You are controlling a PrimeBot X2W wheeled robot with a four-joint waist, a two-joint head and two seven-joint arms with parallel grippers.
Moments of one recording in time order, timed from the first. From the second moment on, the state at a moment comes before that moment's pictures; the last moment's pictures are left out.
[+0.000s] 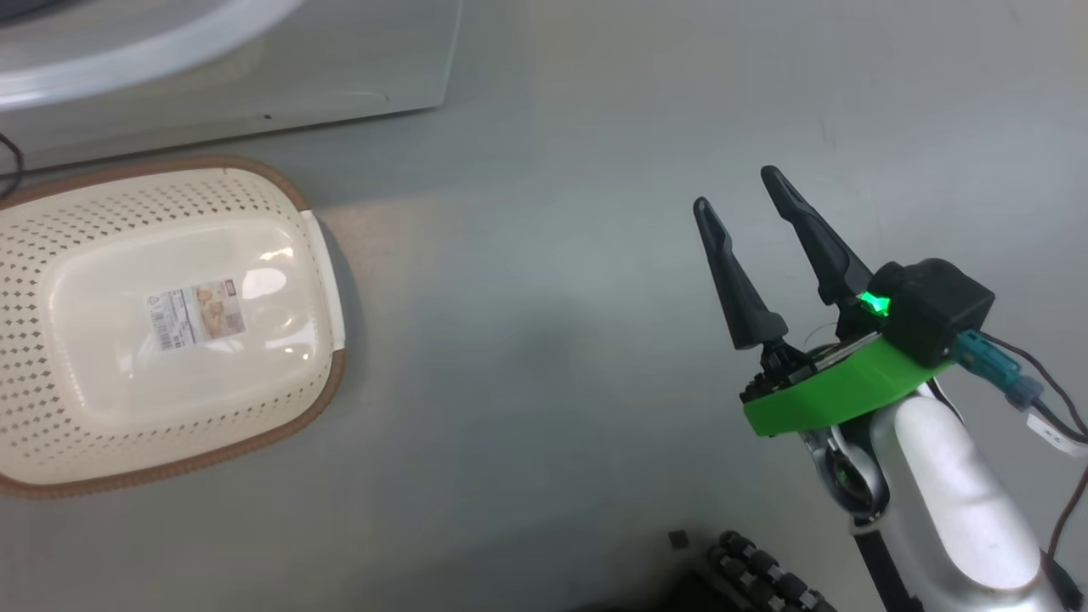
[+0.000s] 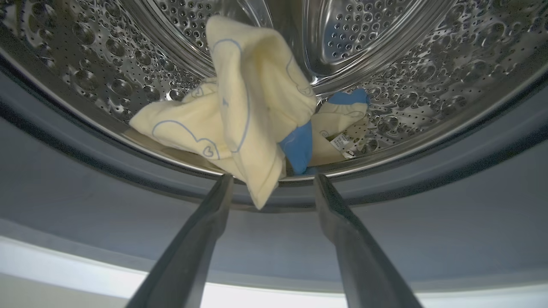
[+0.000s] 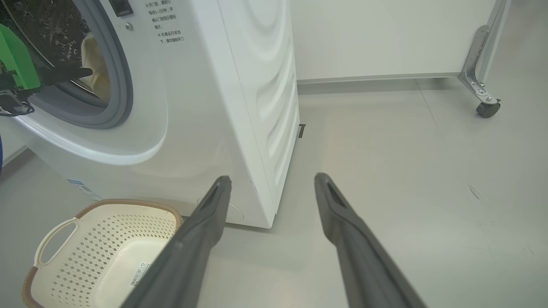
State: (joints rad) left arm -1.08 0.55 -0.36 0.52 -0.52 0.18 0.17; right arm -0.32 -0.05 0.25 0.07 0.23 0.12 -0.25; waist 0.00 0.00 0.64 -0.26
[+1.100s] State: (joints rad) left arm -1.50 0.78 -0.42 0.56 -0.35 0.12 0.25; right arm -0.41 -0.05 0.34 0.04 0.34 0.12 -0.25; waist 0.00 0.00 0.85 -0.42
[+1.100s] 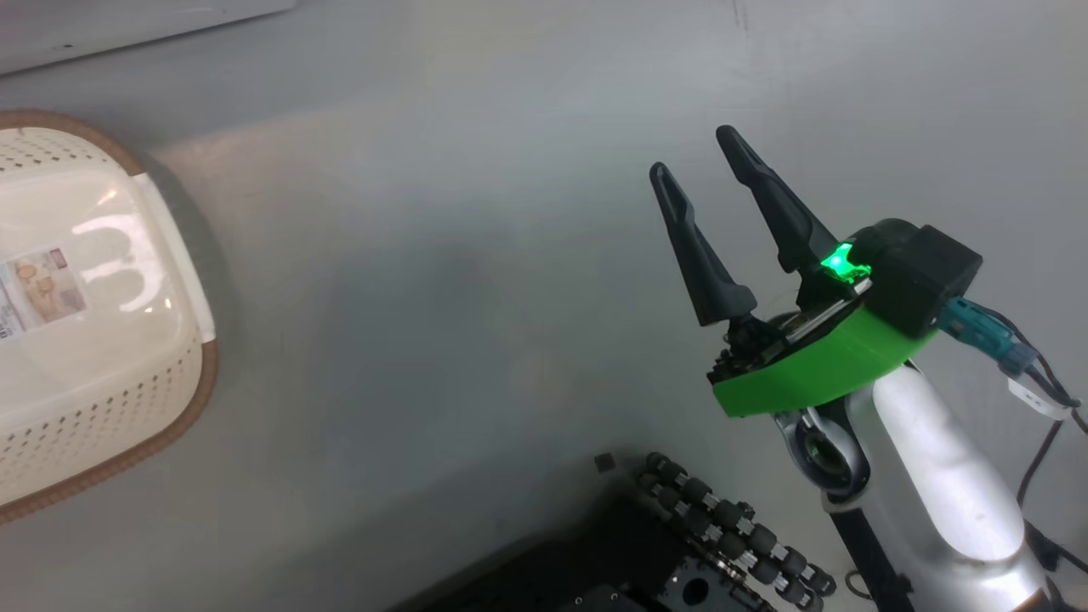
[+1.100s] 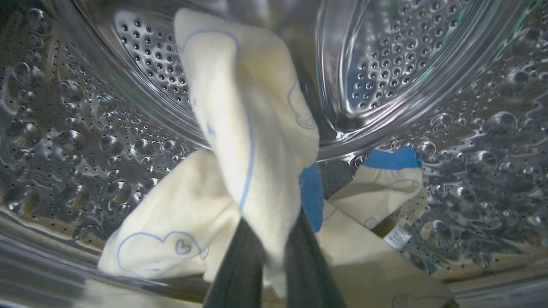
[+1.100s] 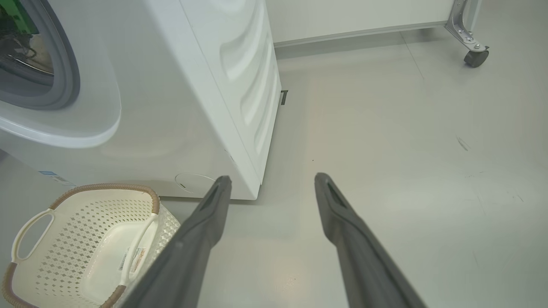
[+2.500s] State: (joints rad) left arm -1.18 0.66 -0.32 0.32 -0.52 0.25 0.04; right arm -0.43 -0.05 0.28 0.04 0.29 0.12 -0.25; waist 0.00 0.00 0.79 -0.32
